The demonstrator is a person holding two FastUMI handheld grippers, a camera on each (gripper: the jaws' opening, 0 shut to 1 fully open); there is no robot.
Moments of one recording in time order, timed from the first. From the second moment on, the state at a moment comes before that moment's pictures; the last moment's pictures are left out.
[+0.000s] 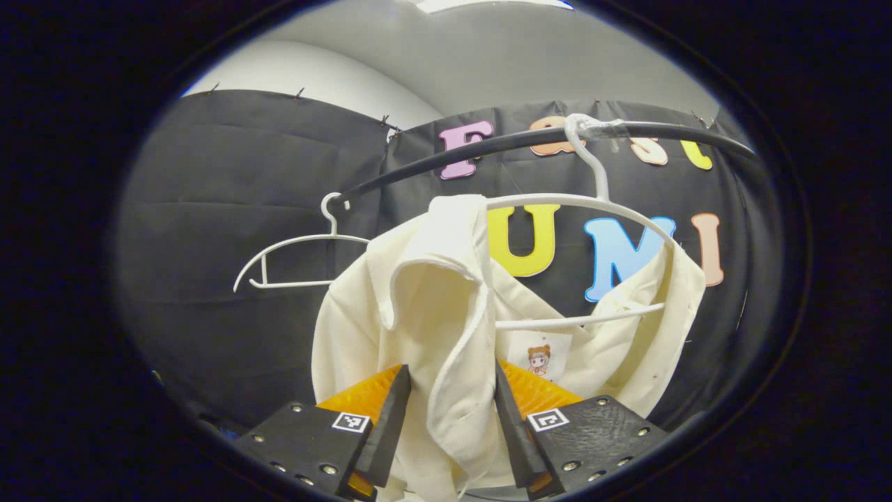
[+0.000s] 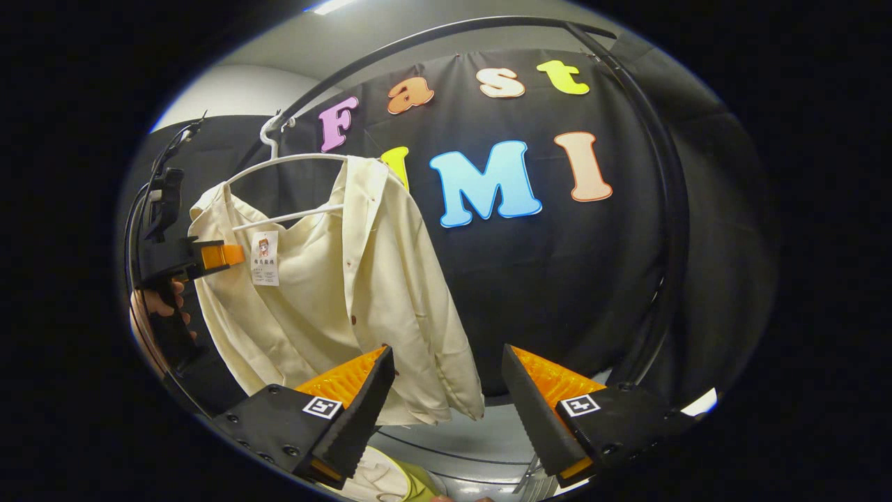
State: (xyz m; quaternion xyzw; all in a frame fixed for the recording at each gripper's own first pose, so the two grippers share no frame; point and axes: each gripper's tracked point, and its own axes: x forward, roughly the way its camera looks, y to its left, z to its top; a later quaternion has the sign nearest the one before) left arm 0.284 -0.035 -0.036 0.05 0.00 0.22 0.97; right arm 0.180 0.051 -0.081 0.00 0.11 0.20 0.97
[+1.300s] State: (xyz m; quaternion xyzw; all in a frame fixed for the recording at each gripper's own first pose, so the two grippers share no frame) left arm 0.248 -0.038 0.002 0.02 -0.05 0.17 0.98; right arm 0.241 0.181 -0.004 0.12 0.08 0.28 0.95
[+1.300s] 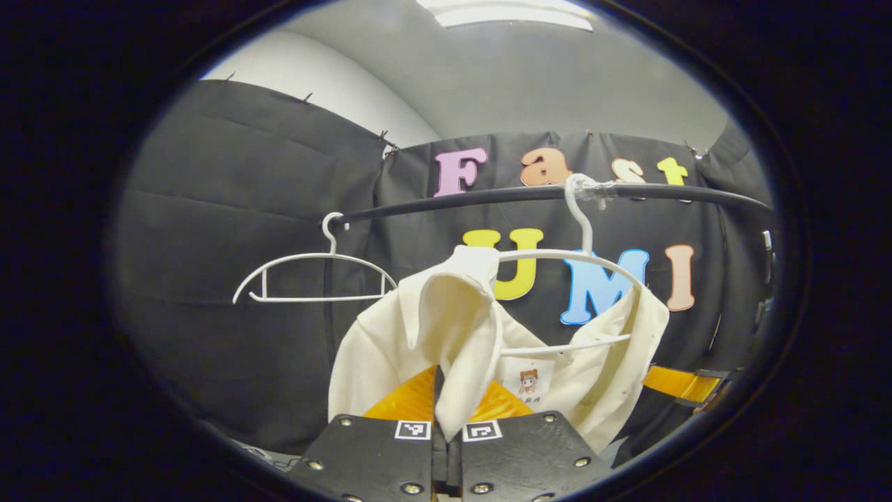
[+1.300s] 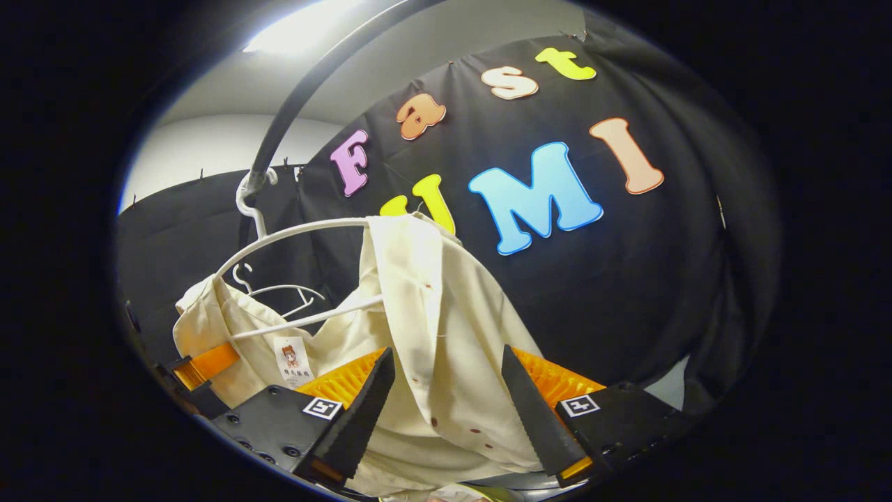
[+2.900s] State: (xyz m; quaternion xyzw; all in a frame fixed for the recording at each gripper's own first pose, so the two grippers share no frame) left arm 0.222 -0.019 0.011 0.02 -0.06 0.21 0.98; right arm 0.308 0.180 0.029 0.11 -0.01 0.26 0.96
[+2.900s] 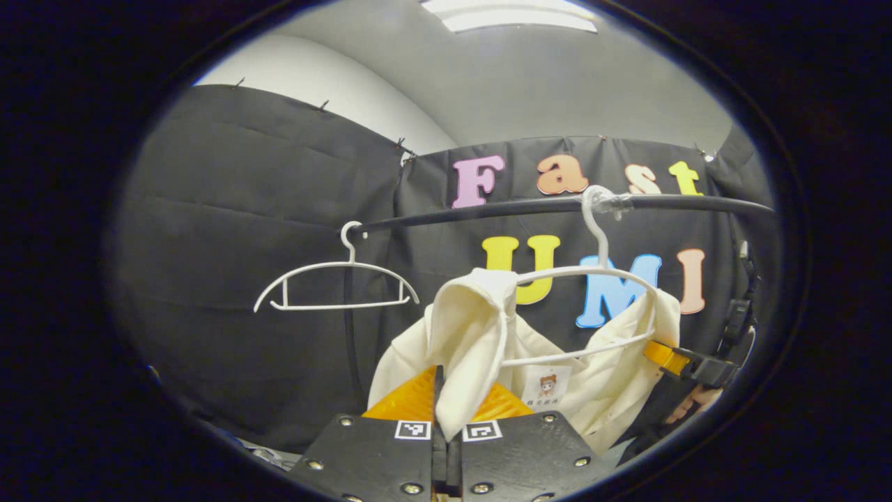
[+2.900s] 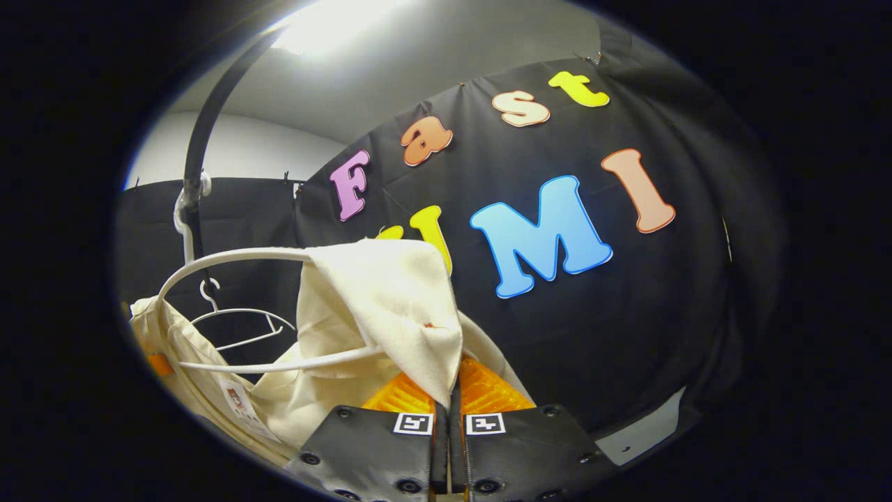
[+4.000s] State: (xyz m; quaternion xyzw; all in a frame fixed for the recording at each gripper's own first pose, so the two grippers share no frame) left arm 0.199 0.080 -0.050 -0.12 -0.03 0.19 0.98; right arm 0.340 0.143 0.034 0.17 -0.01 0.22 0.96
